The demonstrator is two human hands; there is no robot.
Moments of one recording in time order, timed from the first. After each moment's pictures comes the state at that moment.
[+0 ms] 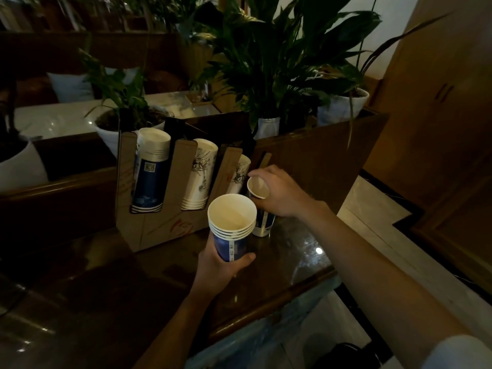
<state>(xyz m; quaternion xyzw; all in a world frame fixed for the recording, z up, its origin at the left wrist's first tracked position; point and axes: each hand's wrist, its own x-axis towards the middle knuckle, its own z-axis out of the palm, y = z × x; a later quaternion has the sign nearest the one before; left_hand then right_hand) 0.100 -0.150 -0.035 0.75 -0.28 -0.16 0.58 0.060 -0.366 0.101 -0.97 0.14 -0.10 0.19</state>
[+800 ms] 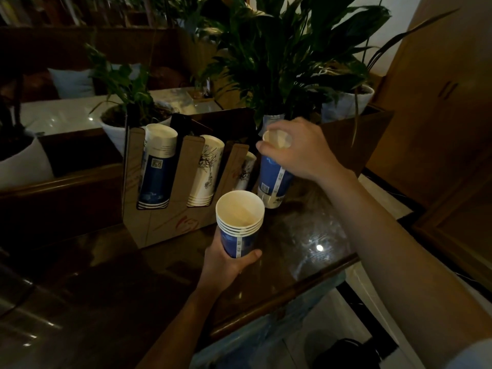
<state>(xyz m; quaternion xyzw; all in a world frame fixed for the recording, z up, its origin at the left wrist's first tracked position) 0.104 -0.151 -0.039 0.75 -0.27 -0.18 0.57 0.053 -0.358 0.190 -0.93 0.17 -0.28 0.19</state>
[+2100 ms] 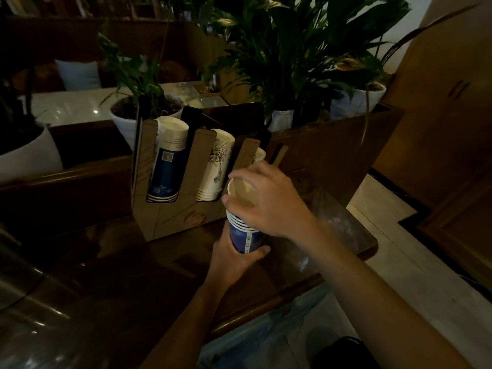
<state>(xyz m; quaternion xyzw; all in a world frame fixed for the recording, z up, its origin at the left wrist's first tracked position) 0.101 -0.150 -0.034 0.76 -0.27 -0.17 0.57 0.036 -0.256 0.141 -0.95 0.08 -0.20 0.22</state>
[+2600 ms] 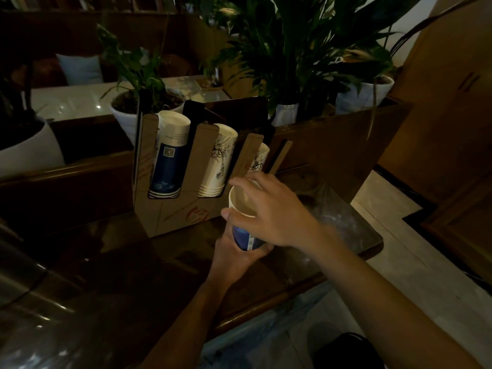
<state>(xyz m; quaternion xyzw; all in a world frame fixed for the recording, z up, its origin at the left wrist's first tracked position) 0.103 -0.150 -0.037 0.74 -0.28 -0.18 0.58 0.033 -0.257 0.121 -0.98 0.05 -0.14 0.15</state>
